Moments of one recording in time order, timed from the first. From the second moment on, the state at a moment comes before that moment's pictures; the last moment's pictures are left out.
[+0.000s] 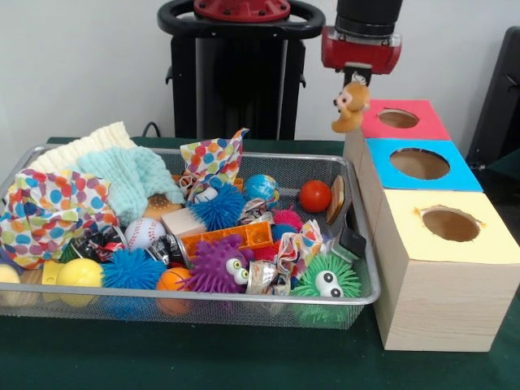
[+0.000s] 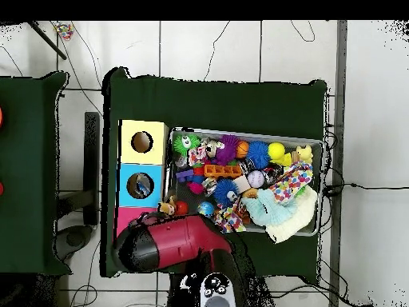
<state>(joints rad) -0.09 -0.90 0.10 2.01 -0.27 0.45 2.08</state>
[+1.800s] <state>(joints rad) -0.31 -0.87 0.20 2.01 -0.22 0.45 2.08</state>
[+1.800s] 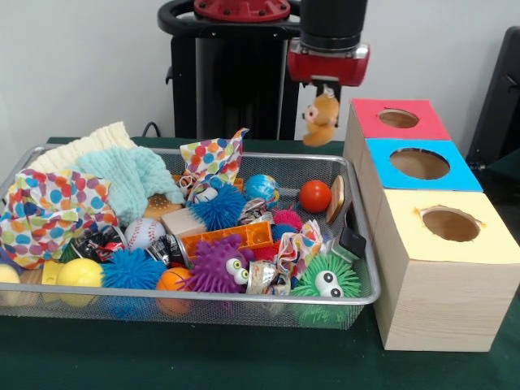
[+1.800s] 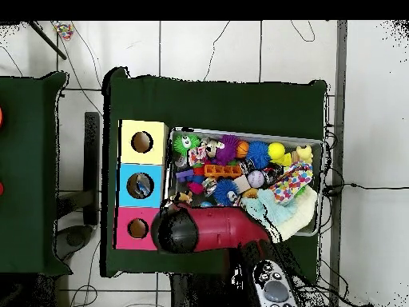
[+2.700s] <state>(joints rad) -0.34 -0.81 0.21 1.96 -0.29 0.45 2.08</state>
